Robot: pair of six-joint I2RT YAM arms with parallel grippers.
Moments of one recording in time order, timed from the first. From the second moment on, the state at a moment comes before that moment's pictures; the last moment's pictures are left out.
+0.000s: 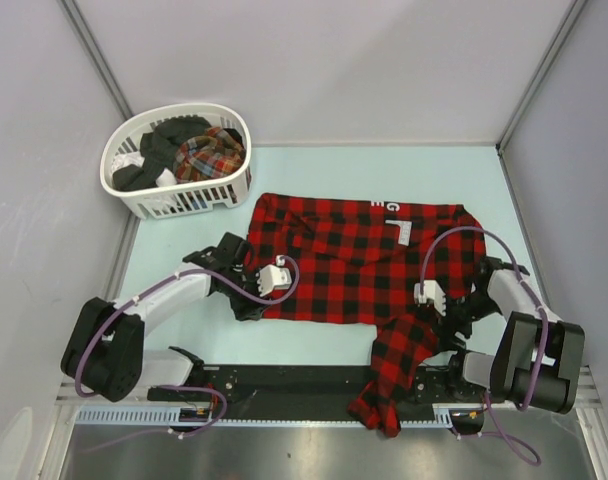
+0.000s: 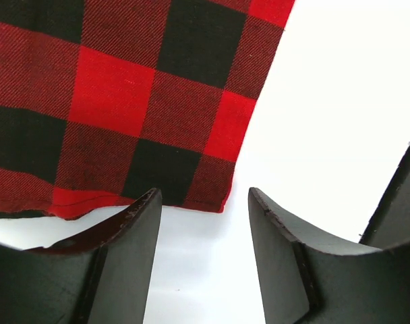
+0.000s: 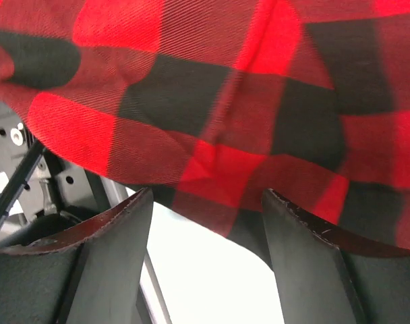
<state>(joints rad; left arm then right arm) -0.44 1.31 0.68 -0.65 0.44 0.78 -0.25 1.24 0.59 -1.14 -0.56 -1.59</state>
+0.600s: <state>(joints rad) -0.56 1.30 0.60 -0.52 0.35 0.87 -0.07 1.08 0.51 -1.02 -0.43 -1.58</state>
